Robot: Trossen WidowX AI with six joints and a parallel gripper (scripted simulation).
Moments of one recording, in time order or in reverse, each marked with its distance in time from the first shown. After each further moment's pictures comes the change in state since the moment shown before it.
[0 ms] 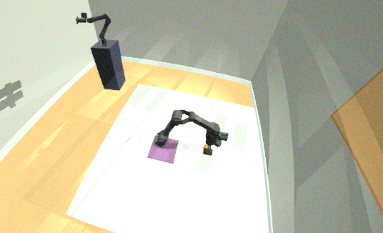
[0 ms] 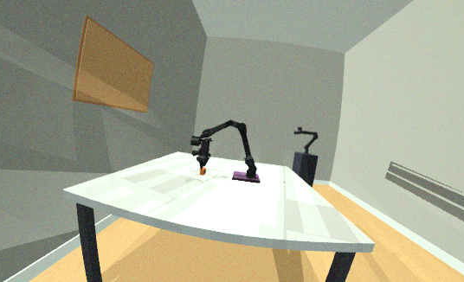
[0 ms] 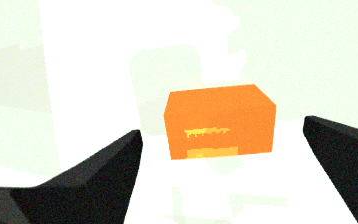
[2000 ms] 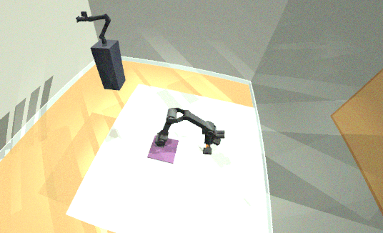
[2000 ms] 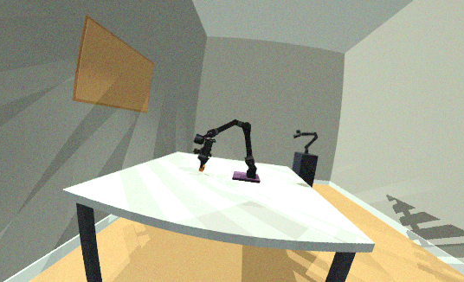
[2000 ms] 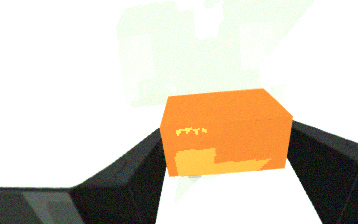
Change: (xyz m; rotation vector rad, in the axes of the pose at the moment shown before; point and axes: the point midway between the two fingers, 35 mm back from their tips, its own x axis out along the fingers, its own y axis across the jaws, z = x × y) arm -0.006 0.002 0.001 -0.005 -0.158 0.008
